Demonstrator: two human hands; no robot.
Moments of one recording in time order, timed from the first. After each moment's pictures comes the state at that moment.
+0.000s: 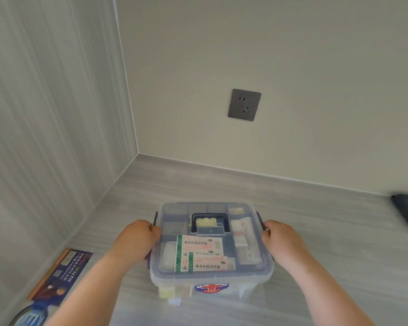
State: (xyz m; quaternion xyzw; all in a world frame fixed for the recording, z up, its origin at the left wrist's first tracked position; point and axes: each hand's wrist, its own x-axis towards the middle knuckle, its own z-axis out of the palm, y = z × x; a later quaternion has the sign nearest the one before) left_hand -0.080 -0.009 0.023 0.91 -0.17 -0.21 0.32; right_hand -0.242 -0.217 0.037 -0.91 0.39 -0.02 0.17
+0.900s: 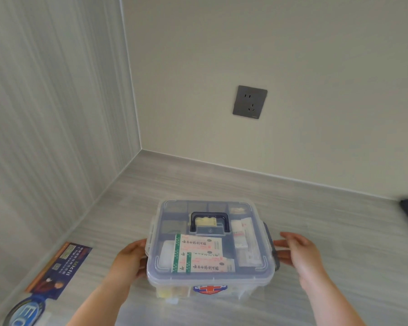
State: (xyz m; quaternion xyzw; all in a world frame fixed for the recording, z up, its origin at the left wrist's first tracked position) left_hand -0.105 0.009 -0.027 0.71 0.03 -0.28 0.64; right_hand -0.264 -0.243 -0.003 -0.60 0.48 -0.24 0.60
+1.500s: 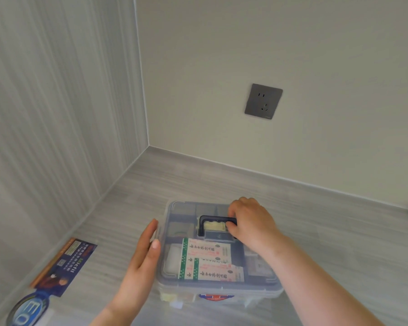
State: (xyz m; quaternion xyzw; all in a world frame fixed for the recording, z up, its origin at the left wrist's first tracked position) left_hand -0.132 0.009 -0.010 0.69 -0.16 -0.17 0.69; right_hand -0.175 -0.193 0.051 -0.98 0.16 -0.01 0.09
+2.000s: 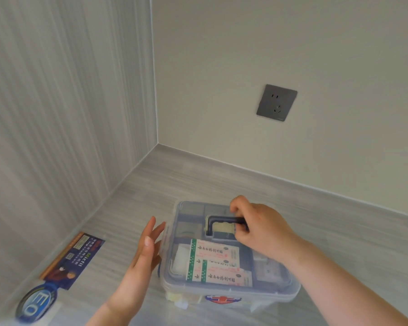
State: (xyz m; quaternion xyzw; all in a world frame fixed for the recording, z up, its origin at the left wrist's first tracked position) left_hand -0.117 0.018 -0.020 0.64 -0.15 -0.20 0.73; right_hand -0.183 -0.191 0.065 -0.99 0.03 -0.04 0.12
